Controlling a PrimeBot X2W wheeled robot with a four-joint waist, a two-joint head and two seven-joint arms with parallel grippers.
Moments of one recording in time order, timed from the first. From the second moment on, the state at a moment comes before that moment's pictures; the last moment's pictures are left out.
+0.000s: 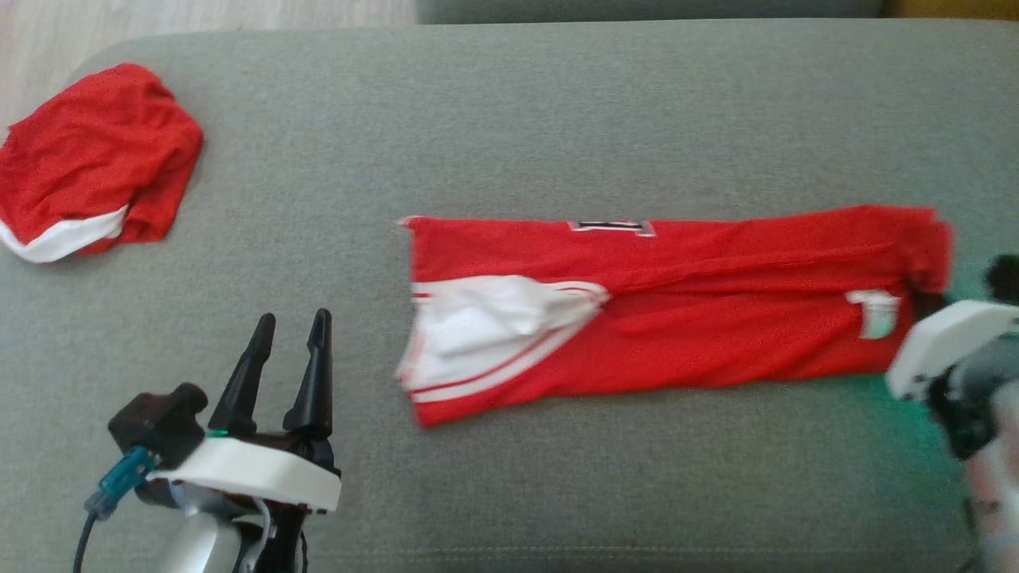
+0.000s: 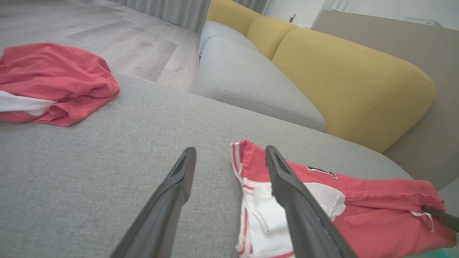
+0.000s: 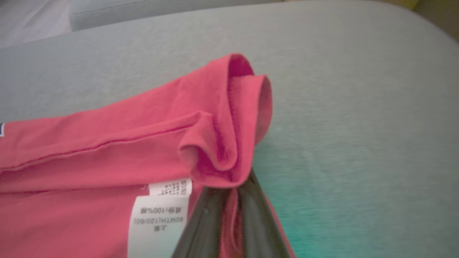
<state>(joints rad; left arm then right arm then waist) -0.04 0.24 -0.33 0.06 -0.60 0.05 -0.25 -0.42 -0.26 -0.07 0.72 0.24 0.12 0.17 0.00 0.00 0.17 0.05</state>
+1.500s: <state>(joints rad) -0.07 0.22 -0.40 0.10 -0.60 0.02 -0.25 -0.41 -0.07 0.43 0.48 0.58 0.12 0.09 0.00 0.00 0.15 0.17</state>
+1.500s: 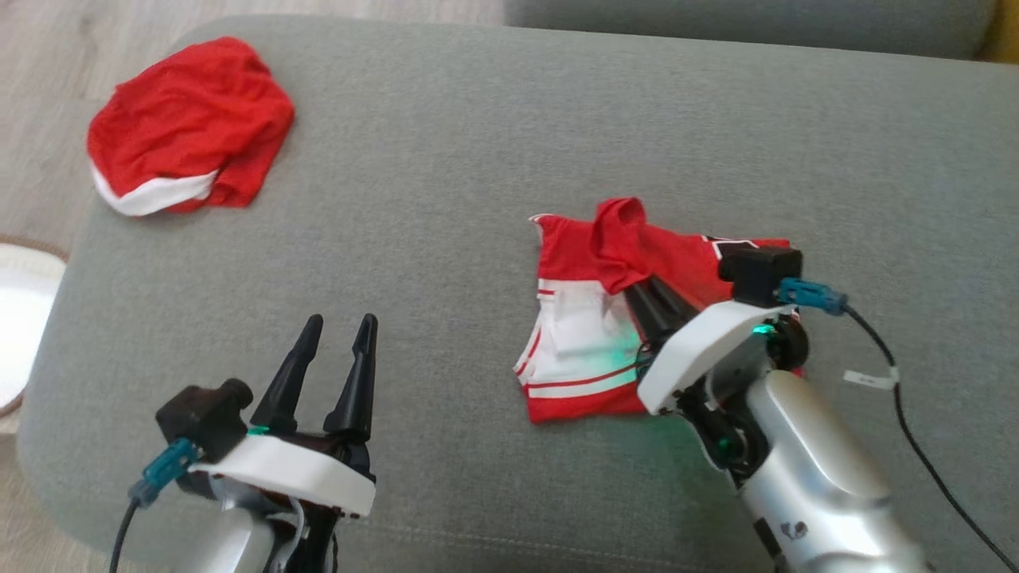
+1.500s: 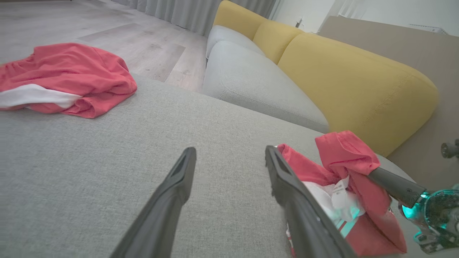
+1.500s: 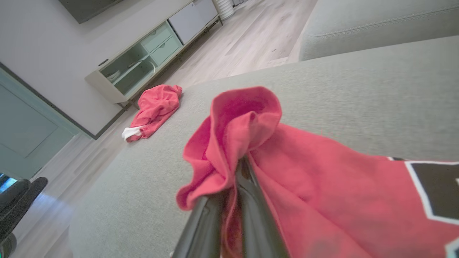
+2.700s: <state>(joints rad) -0.07 0.20 -0.39 0.10 -0.60 0.02 -0.25 -0.61 -0.07 0.61 0.76 0.65 0.12 -0.21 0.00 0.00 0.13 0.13</state>
